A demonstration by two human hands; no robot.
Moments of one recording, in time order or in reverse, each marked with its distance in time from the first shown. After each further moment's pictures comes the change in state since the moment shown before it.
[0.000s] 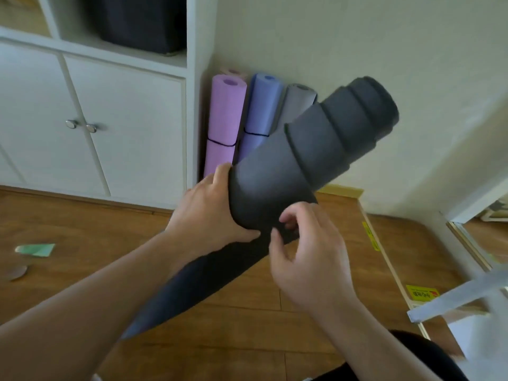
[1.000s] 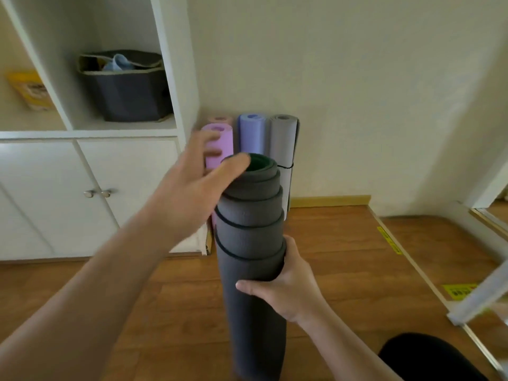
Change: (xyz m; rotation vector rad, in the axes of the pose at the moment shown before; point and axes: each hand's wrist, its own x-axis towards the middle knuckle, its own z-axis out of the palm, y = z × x) left_hand 0.012 0.090 -0.110 -0.484 0.074 0.016; right_hand -0.006 0.020 0.039 0.712 -0.246 0.461
